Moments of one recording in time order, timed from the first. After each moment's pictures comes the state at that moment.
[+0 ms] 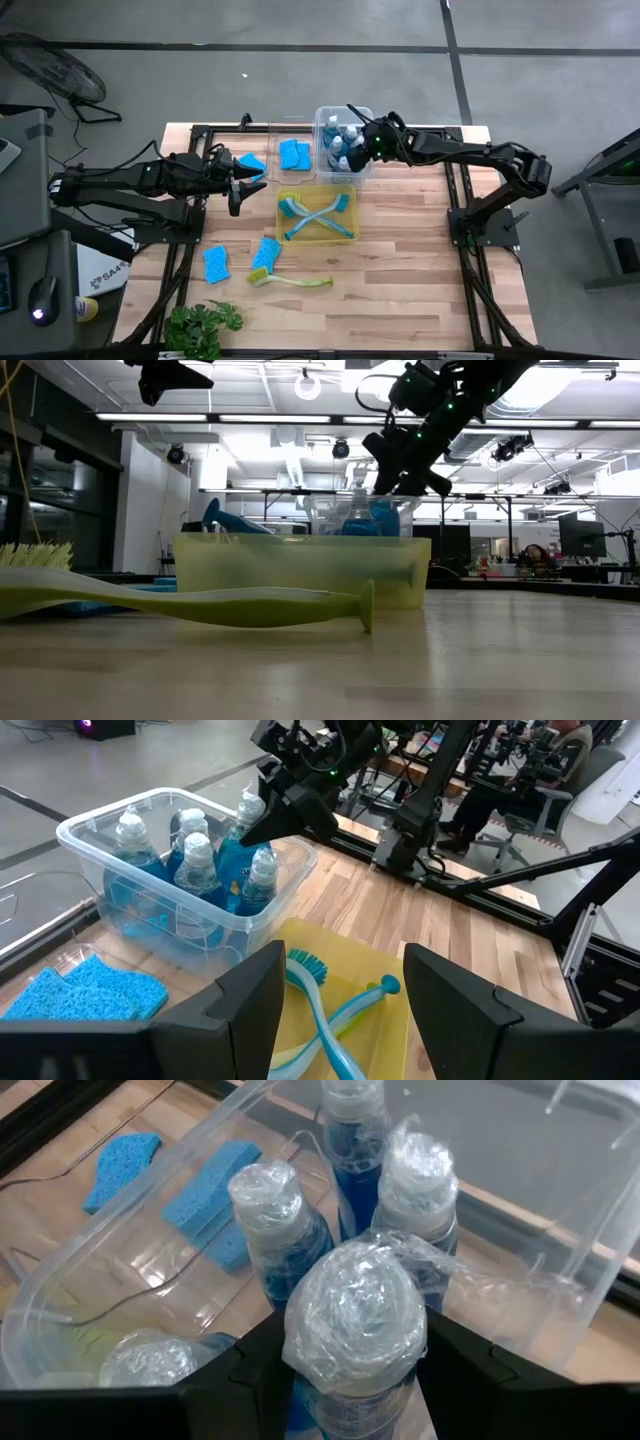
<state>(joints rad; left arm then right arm) -0.02 0.70 0.80 -0.36 -0.27 -0.35 -0.46 1.49 1.03 -0.26 0.17 0.45</state>
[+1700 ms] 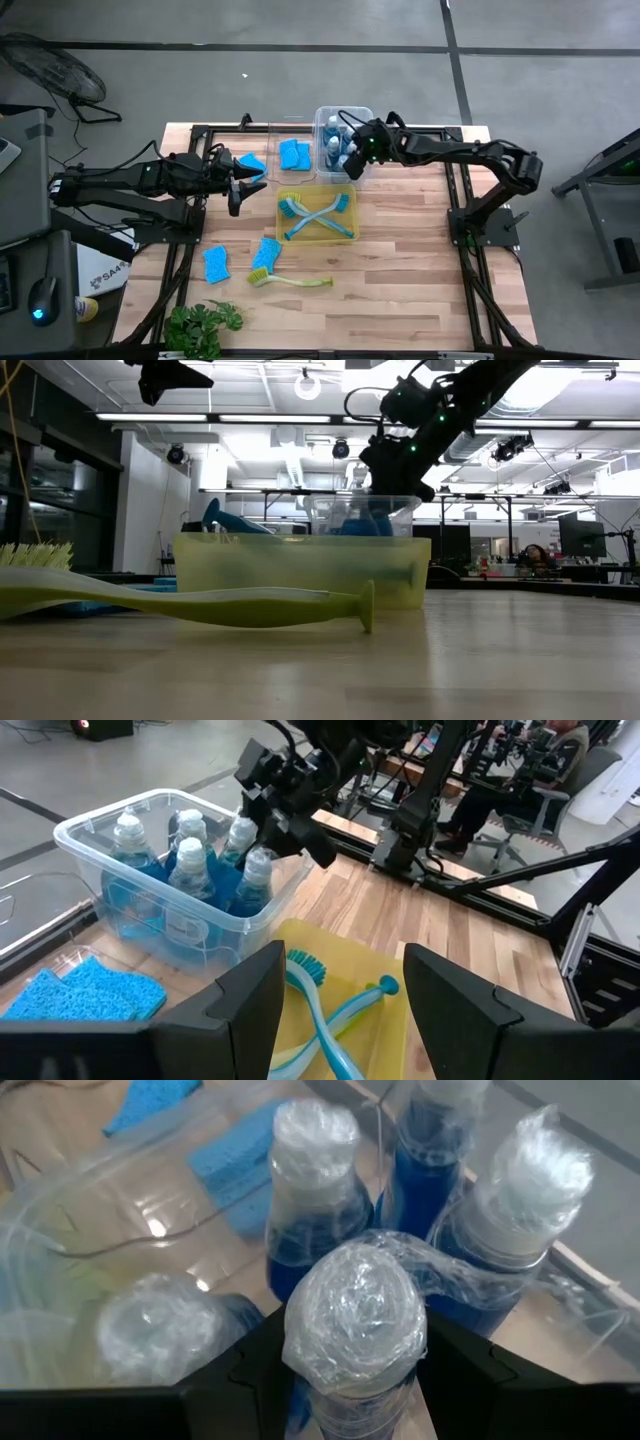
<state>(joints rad) -0.02 0.70 0.80 -0.36 -0.27 -0.35 -0.45 1.57 1.03 -0.19 0.08 0.21</state>
